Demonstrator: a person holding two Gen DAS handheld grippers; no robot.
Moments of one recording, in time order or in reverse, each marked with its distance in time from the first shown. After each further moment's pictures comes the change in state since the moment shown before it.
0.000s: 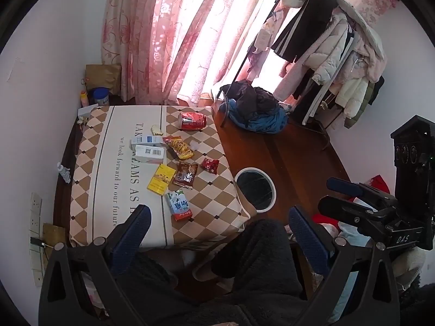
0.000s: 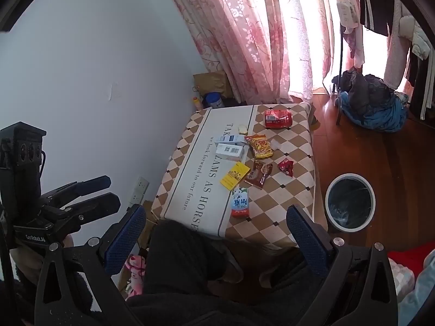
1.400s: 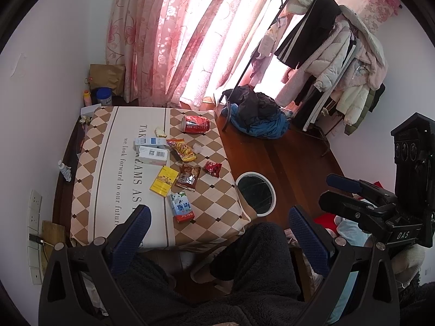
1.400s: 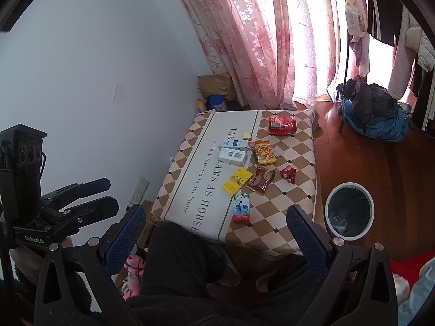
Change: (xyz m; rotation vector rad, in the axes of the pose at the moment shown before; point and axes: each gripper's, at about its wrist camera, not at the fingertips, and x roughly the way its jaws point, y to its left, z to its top) left arm -0.007 0.009 0.005 -0.020 -0.015 -0.006; right arm 0.004 0.010 0.012 -0.037 -0.006 0.000
